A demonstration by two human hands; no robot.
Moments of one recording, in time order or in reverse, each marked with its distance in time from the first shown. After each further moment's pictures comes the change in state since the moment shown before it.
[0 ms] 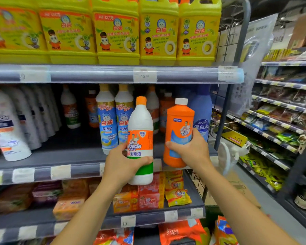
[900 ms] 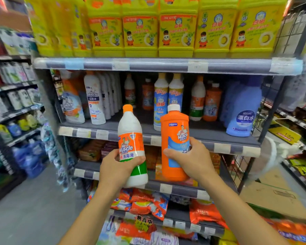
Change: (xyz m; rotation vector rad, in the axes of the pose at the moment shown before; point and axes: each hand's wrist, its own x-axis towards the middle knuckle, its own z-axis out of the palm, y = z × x) left_hand -0.142 -0.016 -0.117 -0.062 0.404 -0.232; right_hand -0.138 -0.076 0.042 0.133 -0.439 0.034
